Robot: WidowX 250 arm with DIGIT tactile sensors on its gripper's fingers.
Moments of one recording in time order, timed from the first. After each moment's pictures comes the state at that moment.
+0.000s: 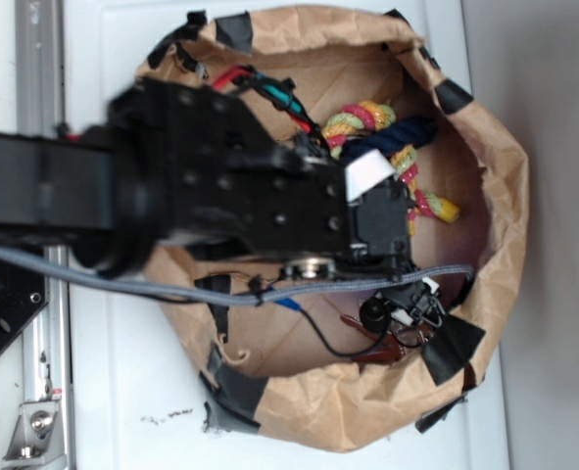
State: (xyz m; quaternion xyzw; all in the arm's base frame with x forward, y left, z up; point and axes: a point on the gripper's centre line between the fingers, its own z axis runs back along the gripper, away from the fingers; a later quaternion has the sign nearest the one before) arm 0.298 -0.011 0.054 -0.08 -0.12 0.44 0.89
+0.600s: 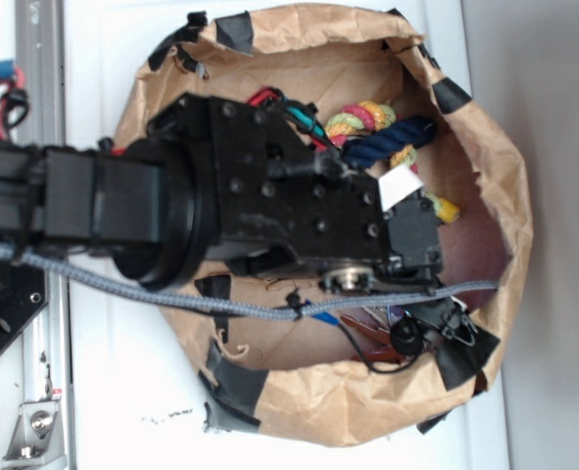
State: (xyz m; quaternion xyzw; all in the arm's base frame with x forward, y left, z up) arm 0.312 -0.029 0.058 -0.12 -0.11 0.45 0.88
